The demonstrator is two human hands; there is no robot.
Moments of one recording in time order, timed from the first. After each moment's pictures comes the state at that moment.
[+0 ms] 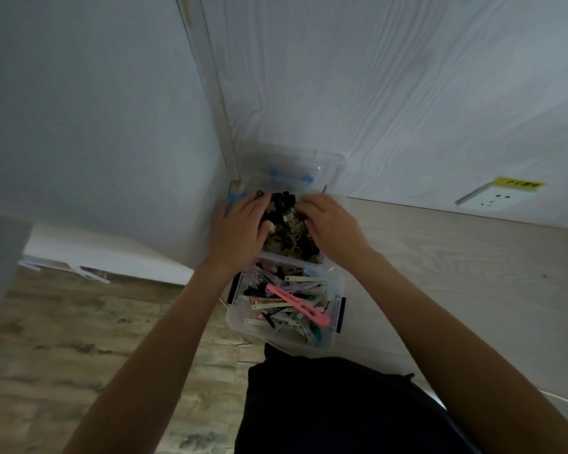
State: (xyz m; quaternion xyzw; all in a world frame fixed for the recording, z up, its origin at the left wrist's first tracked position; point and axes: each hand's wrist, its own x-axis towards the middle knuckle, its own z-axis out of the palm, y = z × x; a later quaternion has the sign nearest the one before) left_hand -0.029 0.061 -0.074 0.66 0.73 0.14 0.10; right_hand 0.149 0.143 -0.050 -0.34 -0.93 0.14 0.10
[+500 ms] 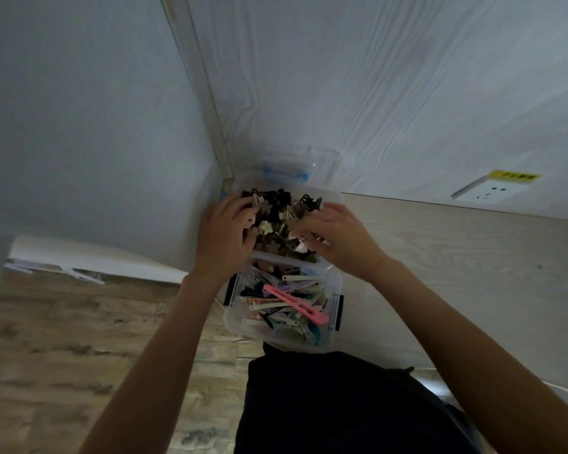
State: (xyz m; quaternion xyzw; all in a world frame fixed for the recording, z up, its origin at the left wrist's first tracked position) left_hand -0.037 0.050 -0.077 0.64 0.73 0.20 0.09; right_hand 0.172 0.140 -0.035 -0.26 -0.94 0.20 0.10
